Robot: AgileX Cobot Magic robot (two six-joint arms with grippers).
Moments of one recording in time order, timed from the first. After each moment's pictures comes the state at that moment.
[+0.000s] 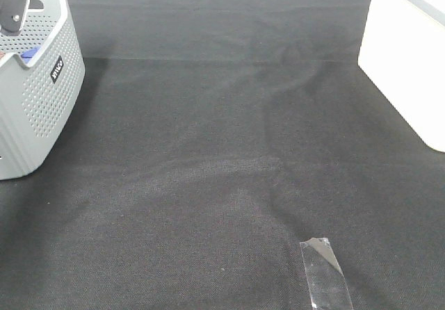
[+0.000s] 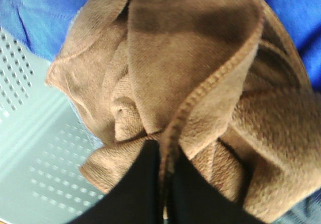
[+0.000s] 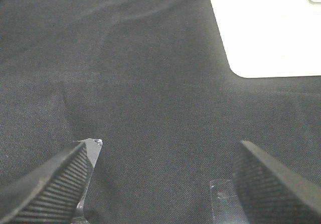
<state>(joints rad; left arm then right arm) 0.01 2.11 -1.77 0.44 0.98 1.21 0.00 0.00 -0.50 0.10 1.05 -0.09</state>
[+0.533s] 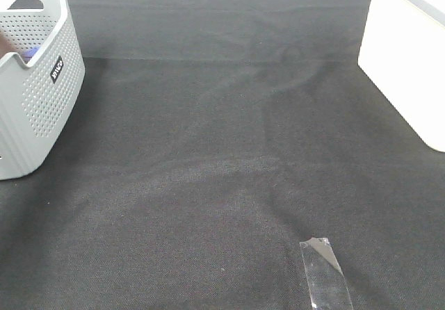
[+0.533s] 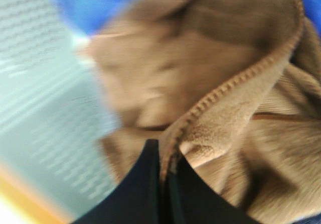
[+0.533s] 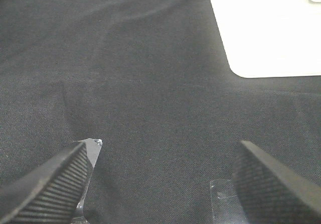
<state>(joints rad) -0.03 2.02 -1.86 0.46 0.96 0.90 0.00 0.00 -0.50 0.10 1.05 -0.09</state>
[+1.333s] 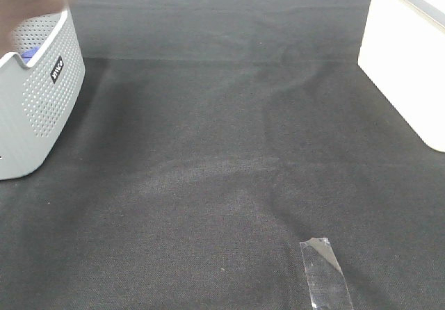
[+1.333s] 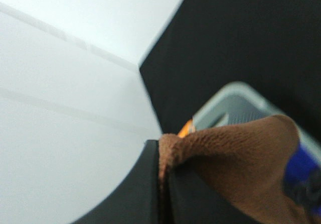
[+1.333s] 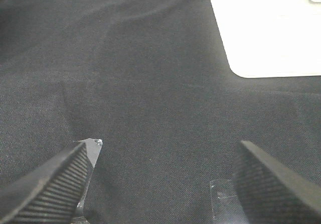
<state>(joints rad) -0.28 1.63 -1.95 0.43 0.80 0.56 0.00 0.00 -0.50 0.10 1.05 -0.09</state>
